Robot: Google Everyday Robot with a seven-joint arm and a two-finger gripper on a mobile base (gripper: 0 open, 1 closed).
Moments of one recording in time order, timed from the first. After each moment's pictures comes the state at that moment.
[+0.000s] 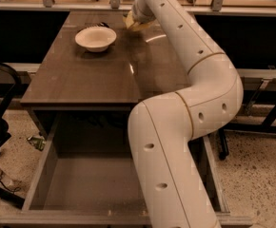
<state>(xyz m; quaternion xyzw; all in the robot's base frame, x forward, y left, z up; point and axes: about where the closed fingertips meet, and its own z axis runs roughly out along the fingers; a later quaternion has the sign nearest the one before) 0.928 -0.030 0.872 -0.15 0.91 0.06 0.38</state>
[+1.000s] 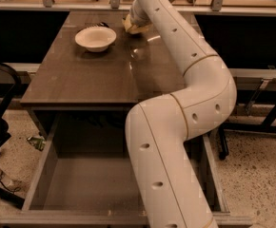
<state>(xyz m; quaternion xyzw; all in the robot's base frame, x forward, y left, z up) 0.936 -0.024 0.855 -0.14 0.91 0.06 0.38</state>
